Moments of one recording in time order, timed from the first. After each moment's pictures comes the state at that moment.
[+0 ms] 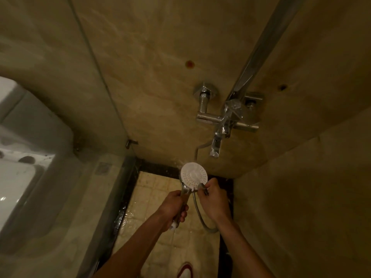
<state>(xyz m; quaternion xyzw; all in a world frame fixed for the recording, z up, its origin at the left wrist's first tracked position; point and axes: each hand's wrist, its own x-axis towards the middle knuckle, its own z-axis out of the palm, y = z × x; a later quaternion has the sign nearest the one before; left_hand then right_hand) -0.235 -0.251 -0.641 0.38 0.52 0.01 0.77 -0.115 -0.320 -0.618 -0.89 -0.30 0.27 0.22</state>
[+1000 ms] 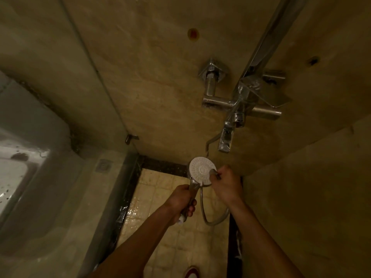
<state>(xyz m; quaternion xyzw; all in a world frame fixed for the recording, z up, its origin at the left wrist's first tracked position) -0.203 -0.234 -0.699 0.38 0.52 0.00 0.77 -0.063 -0.284 -0.679 -0.90 -0.29 0.26 0.21</state>
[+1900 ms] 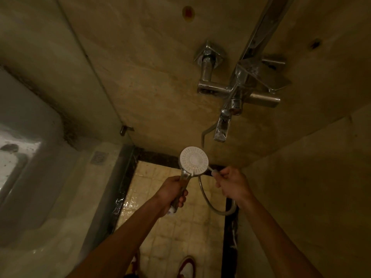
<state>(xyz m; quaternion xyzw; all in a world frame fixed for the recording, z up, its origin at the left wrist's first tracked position) -0.215 -0.231 -0.712 0.36 0.51 0.02 0.78 -0.041 -0.318 -0.693 -0.86 -0.20 0.37 0.29</state>
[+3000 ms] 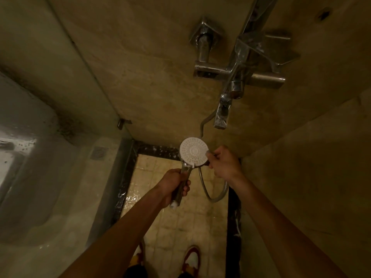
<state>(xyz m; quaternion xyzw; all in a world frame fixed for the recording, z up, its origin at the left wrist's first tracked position) -0.212 -0.230 -0.723 0.34 0.51 0.00 0.79 -0.044 -0.286 -0.713 -0.86 -0.25 0.35 0.27</state>
